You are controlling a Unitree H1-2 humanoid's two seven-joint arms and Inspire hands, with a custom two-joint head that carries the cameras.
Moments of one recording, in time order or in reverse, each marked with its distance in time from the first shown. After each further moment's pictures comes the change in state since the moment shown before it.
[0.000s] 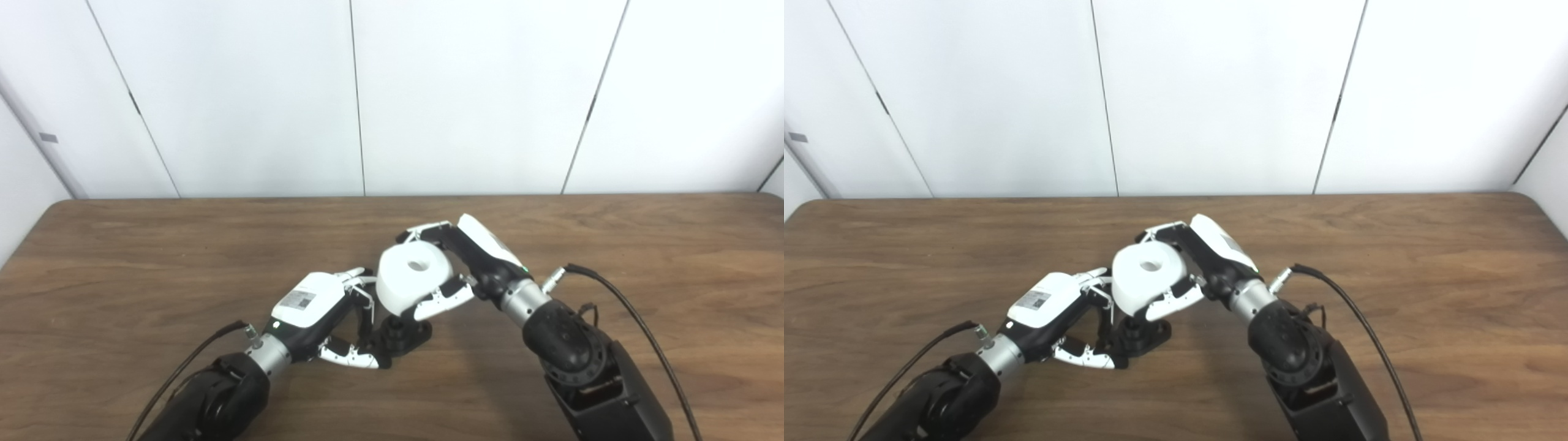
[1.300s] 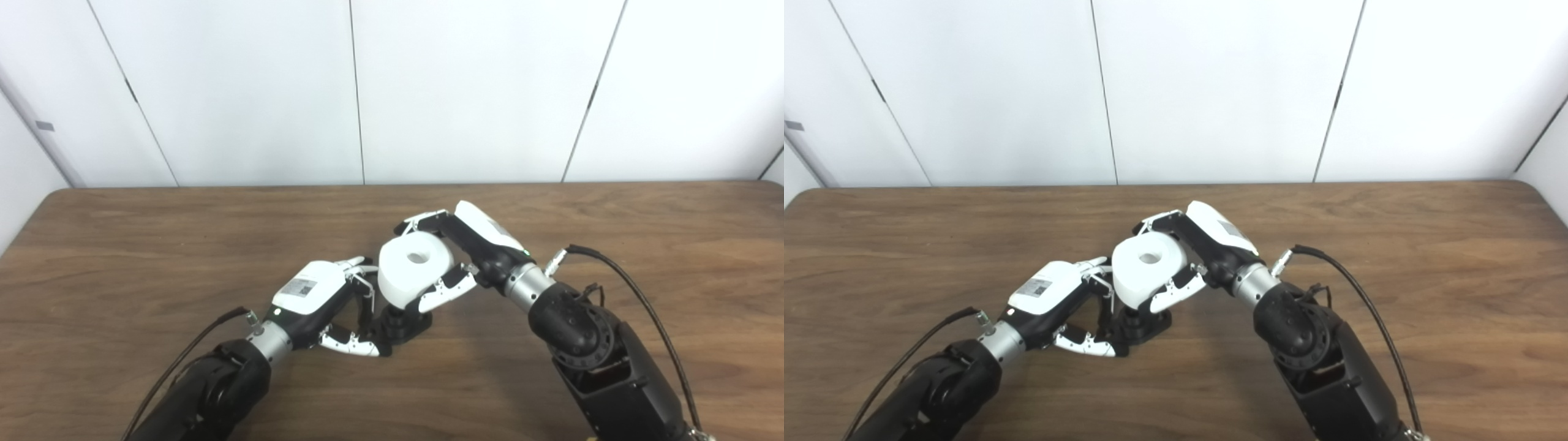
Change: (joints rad) left arm 0.001 0.000 0.008 -0.026 -0.007 0.034 -0.045; right arm -0.006 -0.054 0.014 -0.017 -0.016 -0.011 0.051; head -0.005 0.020
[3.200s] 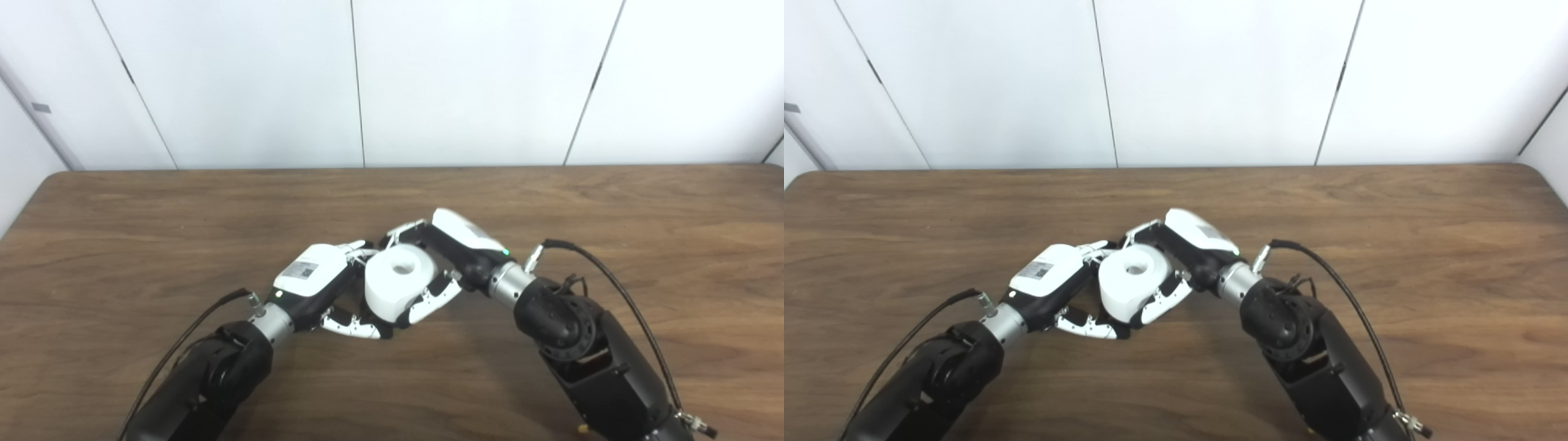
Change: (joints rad) left arm 0.001 -0.006 0.005 -0.025 0.000 0.033 -0.037; right arm -0.002 0.008 0.066 0.060 -0.042 -0.040 0.058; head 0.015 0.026
